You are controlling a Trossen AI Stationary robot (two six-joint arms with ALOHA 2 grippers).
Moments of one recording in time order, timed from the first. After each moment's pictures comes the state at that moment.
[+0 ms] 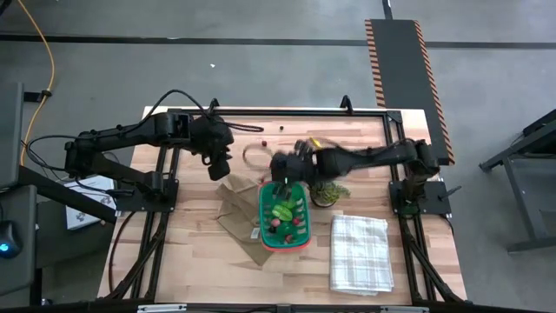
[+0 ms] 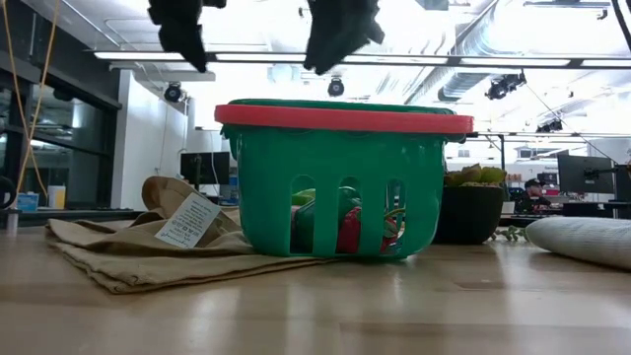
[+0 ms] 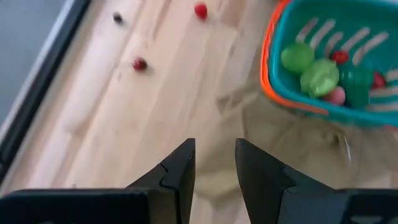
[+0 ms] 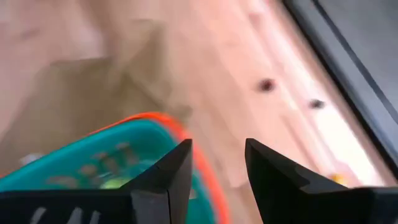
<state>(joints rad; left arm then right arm) 0.31 1.22 1.28 -1.11 -0.09 -0.12 0.10 1.87 1.79 -0.92 0.44 0.36</state>
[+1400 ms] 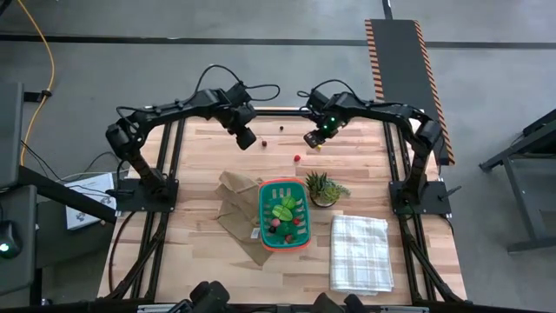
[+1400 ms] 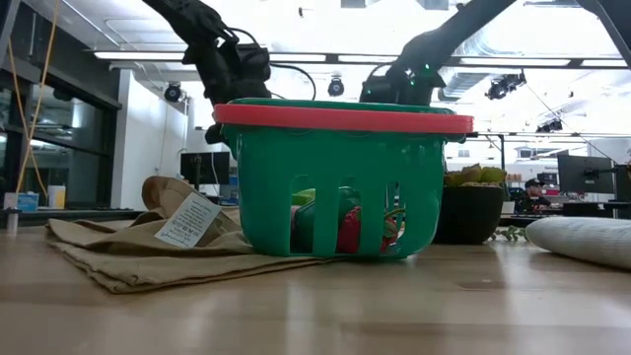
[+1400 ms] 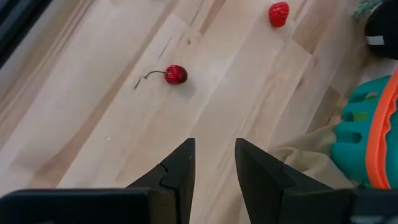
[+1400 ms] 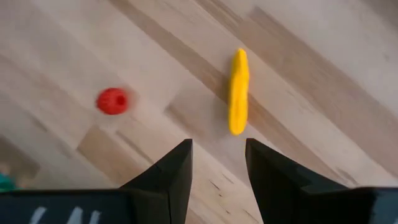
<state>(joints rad) 0.77 1.66 1.28 -0.83 0.27 0.03 -0.62 1.86 1.39 -0.89 -0.13 0.26</state>
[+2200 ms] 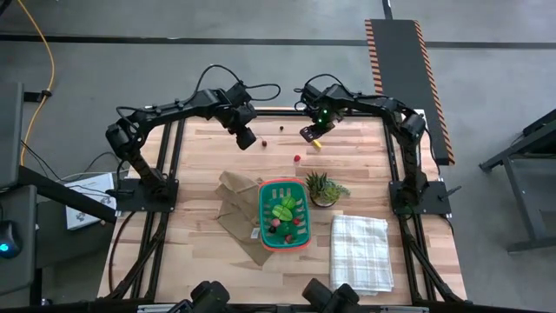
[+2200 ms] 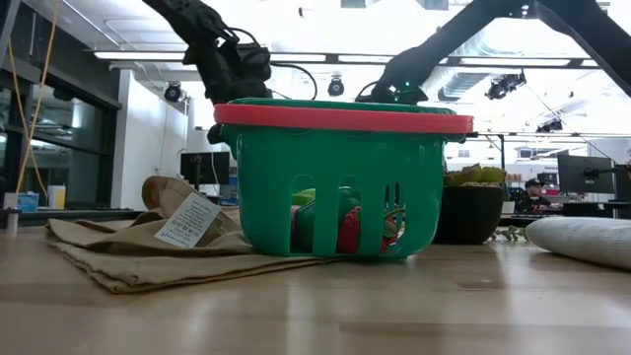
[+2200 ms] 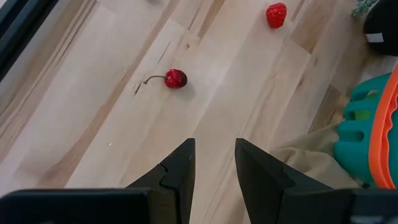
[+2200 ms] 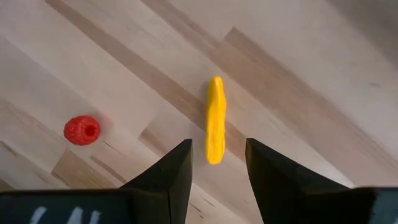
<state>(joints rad) 0.77 1.66 1.28 -0.82 0.27 0.06 -0.67 2.04 1.59 -1.02 -0.13 0.21</state>
